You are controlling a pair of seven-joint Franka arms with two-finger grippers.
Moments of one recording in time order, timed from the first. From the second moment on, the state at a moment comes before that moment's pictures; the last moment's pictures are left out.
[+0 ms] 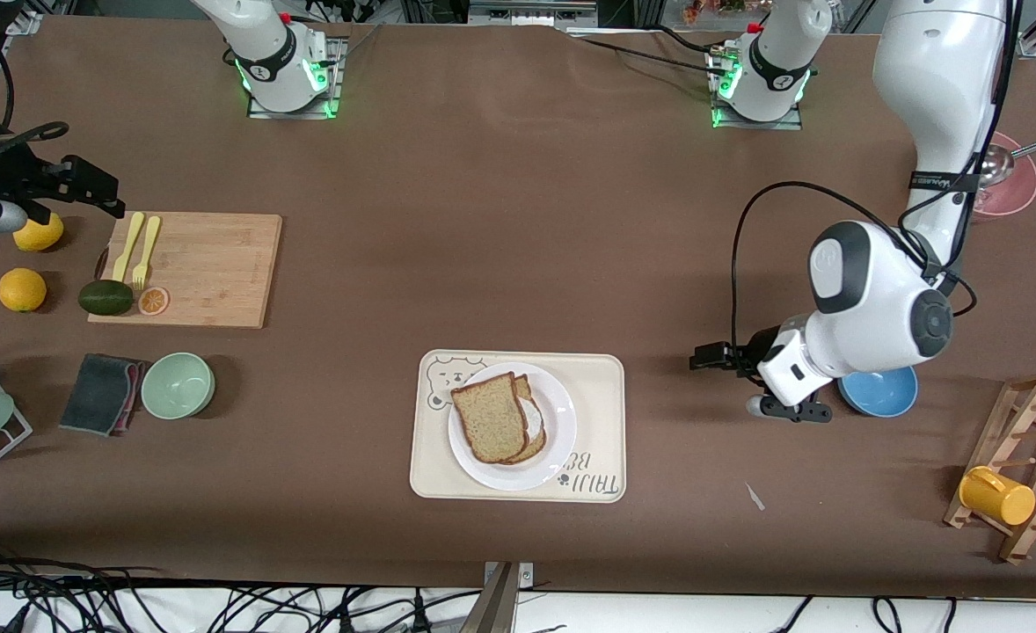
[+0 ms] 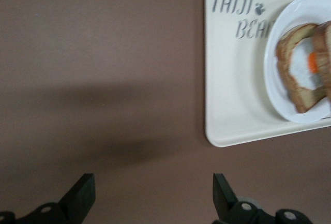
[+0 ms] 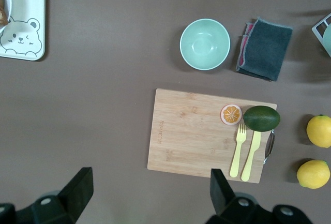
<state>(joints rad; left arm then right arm) -0.11 0.54 -0.09 -1.61 -0.26 2.07 0.02 0.00 -0.03 -0.02 -1.69 0.02 1.63 -0.11</state>
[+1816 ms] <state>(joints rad) 0.10 -0.15 -0.08 -1.88 0.04 1.63 0.11 0.00 -0.03 -0.02 -1.69 0.02 1.63 -0.11</state>
